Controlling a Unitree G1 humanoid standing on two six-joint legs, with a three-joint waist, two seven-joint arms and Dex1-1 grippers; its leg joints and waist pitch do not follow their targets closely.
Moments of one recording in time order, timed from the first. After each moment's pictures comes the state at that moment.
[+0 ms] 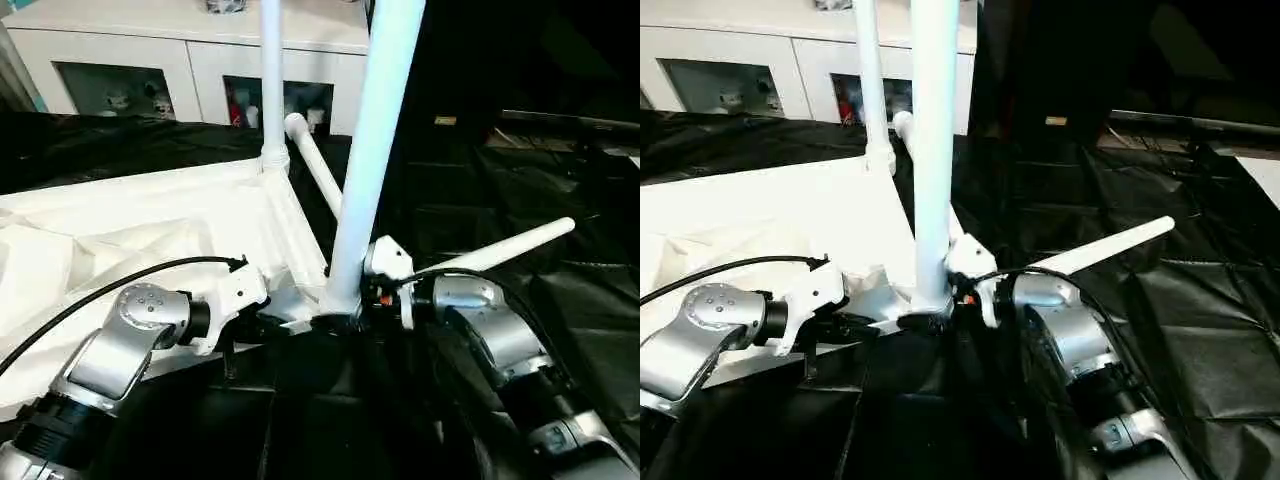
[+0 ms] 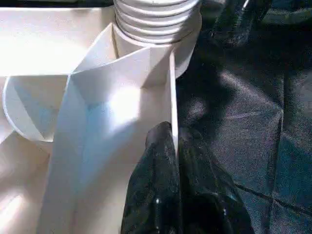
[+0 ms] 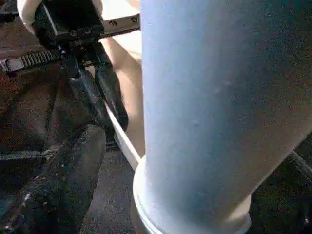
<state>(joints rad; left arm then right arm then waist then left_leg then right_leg) -0.32 0.57 -0.27 0.04 -0.07 0.41 -1.11 -0.48 -0.28 0.27 0.37 0.12 0.14 1.08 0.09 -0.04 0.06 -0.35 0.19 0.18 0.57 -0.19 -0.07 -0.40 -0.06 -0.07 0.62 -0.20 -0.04</state>
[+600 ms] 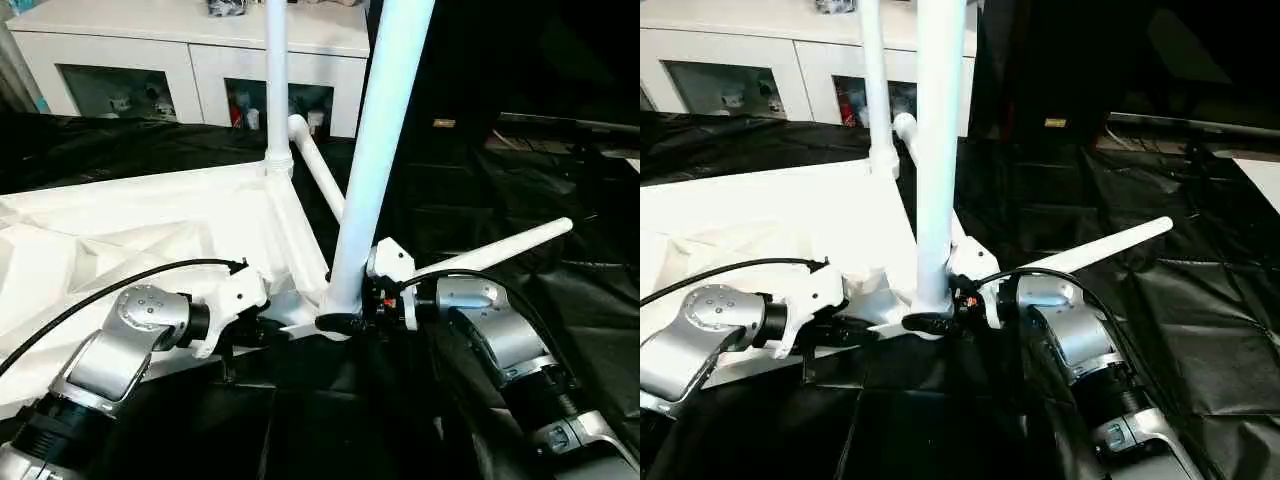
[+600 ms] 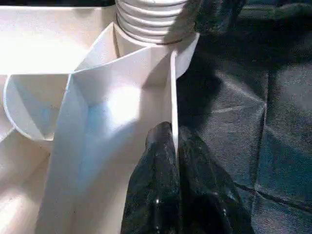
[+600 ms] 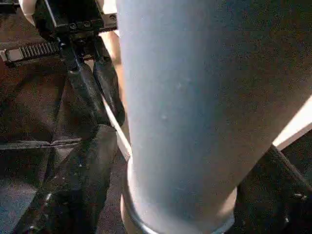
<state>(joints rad) -0.32 0.57 -0.28 0.04 -0.07 0.41 -1.13 -0.48 -0.29 0.27 0.38 0.11 0.12 1.09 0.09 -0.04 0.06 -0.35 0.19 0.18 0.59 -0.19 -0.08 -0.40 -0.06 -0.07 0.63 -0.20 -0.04</state>
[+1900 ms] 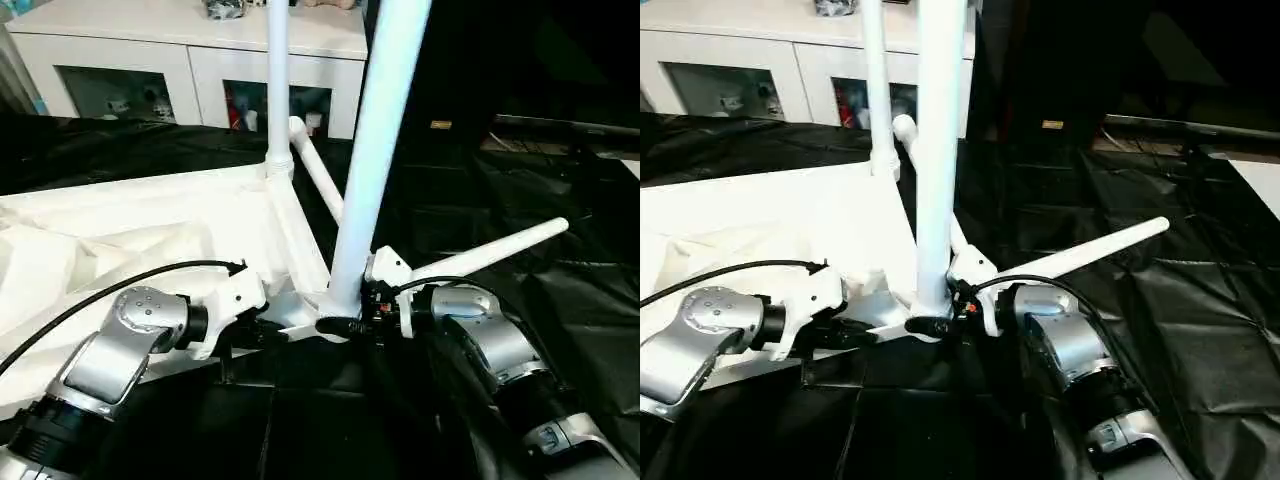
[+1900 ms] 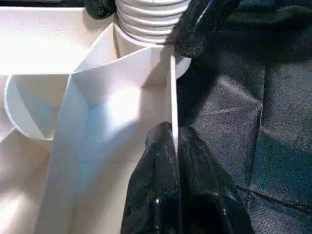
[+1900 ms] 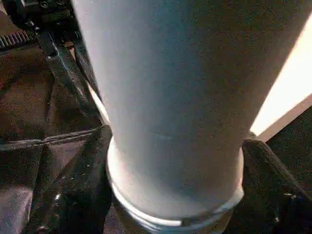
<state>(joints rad) -0.31 0.58 -0.27 0.02 -0.07 0.43 -1.13 -0.48 -0.25 0.27 0.48 0.13 0.11 1.06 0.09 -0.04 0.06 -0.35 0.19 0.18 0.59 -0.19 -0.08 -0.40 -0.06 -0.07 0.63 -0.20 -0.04</state>
